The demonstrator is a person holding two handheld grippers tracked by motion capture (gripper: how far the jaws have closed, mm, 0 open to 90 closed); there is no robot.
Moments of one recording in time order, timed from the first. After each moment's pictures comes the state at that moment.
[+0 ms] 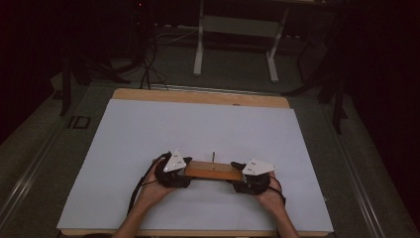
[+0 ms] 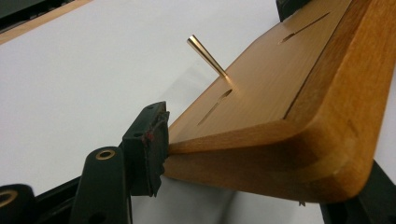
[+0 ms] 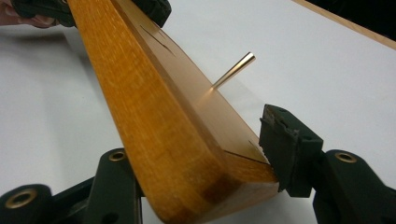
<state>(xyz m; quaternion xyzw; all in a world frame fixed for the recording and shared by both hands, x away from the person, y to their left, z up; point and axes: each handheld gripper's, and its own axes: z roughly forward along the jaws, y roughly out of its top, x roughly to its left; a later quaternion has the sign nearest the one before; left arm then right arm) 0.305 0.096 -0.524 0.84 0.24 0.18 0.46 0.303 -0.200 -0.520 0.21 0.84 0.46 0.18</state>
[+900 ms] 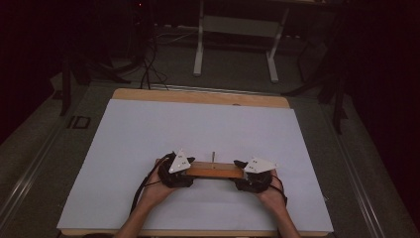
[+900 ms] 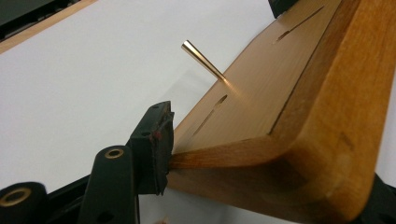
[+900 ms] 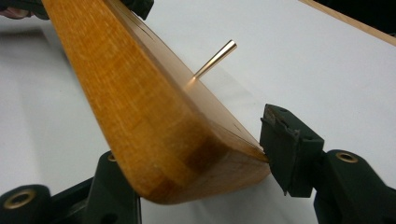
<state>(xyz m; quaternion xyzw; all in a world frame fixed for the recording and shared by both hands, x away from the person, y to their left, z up) 0.304 0.087 -0.521 0.84 0.23 0.20 0.44 0.310 -0.205 -0.523 0.23 0.84 0.45 0.19</state>
